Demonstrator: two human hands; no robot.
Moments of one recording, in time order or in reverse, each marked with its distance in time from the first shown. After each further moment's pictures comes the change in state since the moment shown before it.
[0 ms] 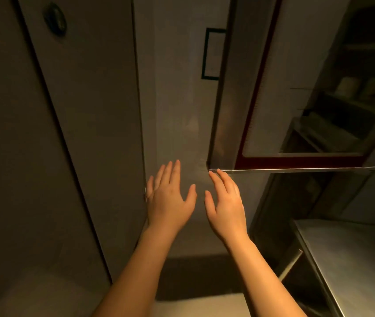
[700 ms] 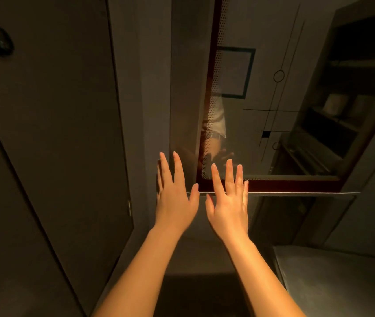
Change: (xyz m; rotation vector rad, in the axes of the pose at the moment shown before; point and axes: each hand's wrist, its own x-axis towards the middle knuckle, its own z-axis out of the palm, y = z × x) left_hand 0.048 0.125 0.054 -0.159 -0.040 -0.082; right_hand 0.071 0.098 -0.064 -0.326 0.082 -0.123
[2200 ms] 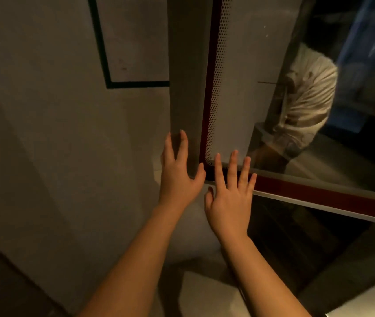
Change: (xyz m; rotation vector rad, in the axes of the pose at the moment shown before) left_hand 0.374 -0.061 0.231 -0.402 -0.230 0.371; right_hand 0.245 0.114 0.224 -0.417 0.088 0.414
